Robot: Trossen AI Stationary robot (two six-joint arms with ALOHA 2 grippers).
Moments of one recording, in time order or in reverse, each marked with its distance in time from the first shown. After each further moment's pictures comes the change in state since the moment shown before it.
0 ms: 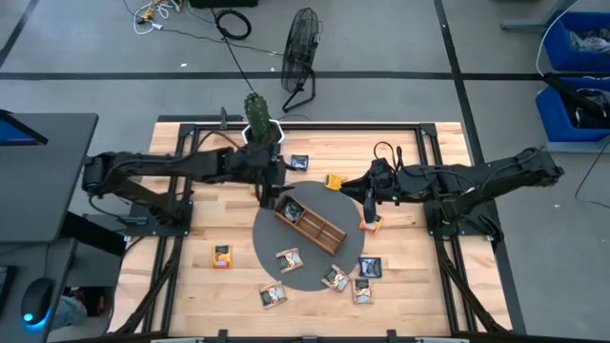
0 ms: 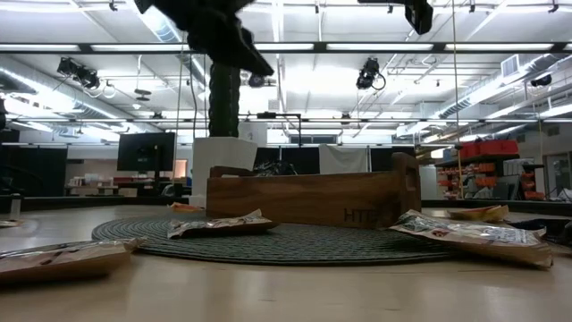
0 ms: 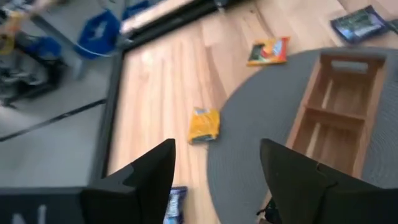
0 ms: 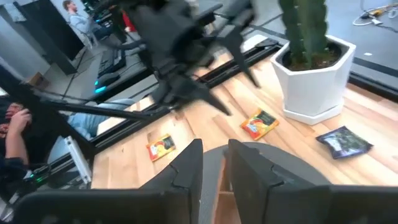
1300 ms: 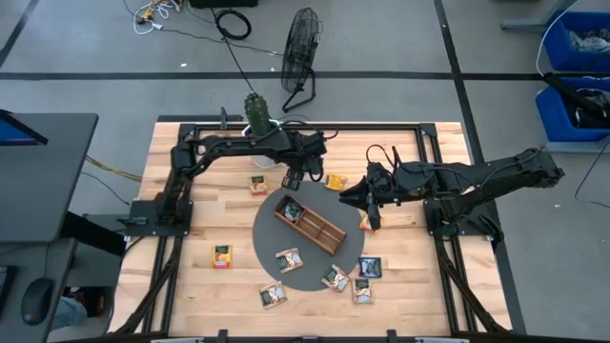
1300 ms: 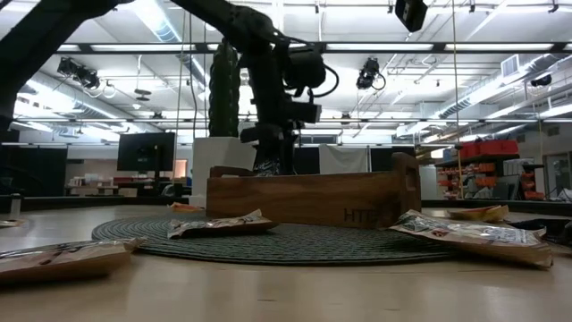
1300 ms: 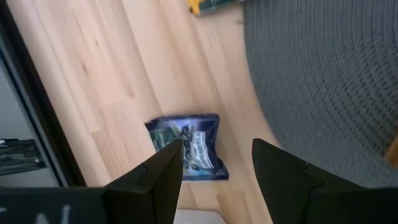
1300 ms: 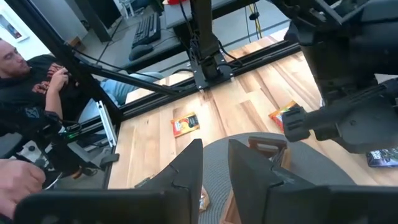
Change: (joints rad) left arm 0.208 0.752 0.654 -0.584 -0.071 0.239; right arm -0.021 -0.001 0.000 -0.001 -0.207 -0.114
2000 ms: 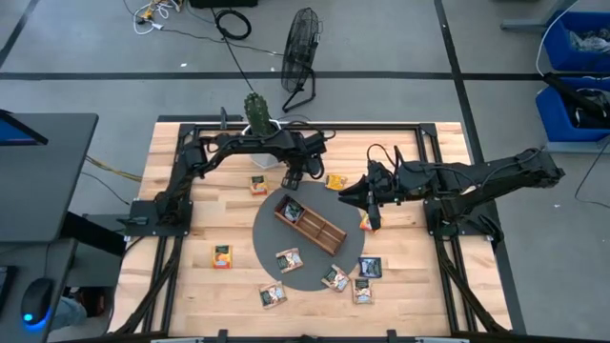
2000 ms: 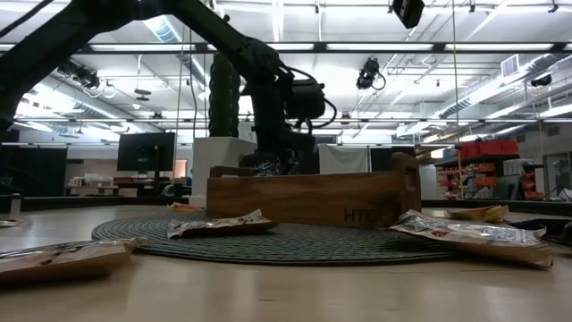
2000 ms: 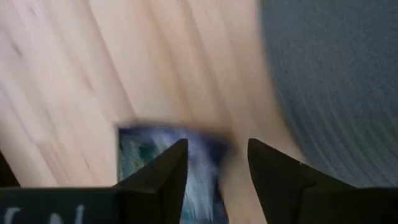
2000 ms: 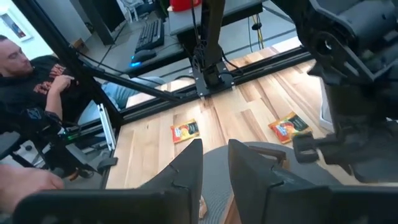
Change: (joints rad) left arm 0.044 0.113 -0.001 0.045 0.061 0.021; right arm -0.001 0.001 0.000 0.029 0.001 -0.044
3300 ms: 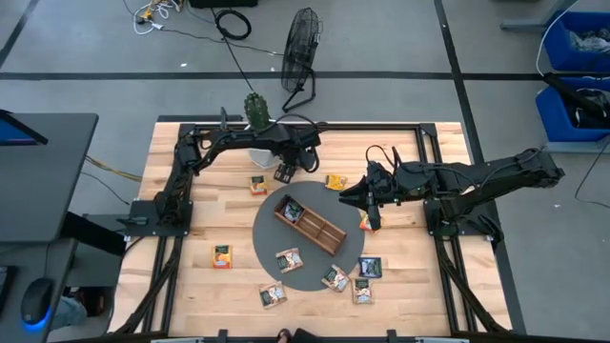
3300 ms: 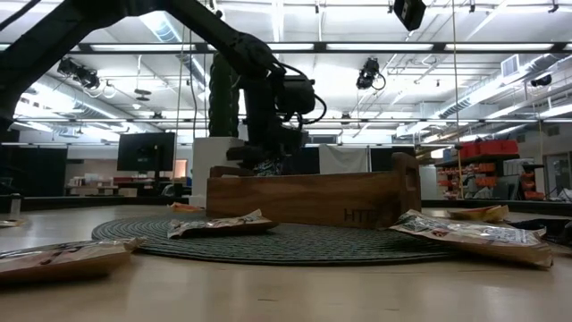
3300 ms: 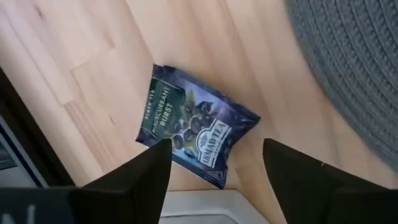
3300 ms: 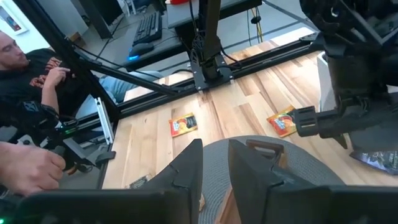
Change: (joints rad) left arm 0.043 -0.064 -0.021 -0.066 -0.045 0.110; right arm 0.001 0.000 0.000 -0.027 -0.003 0.001
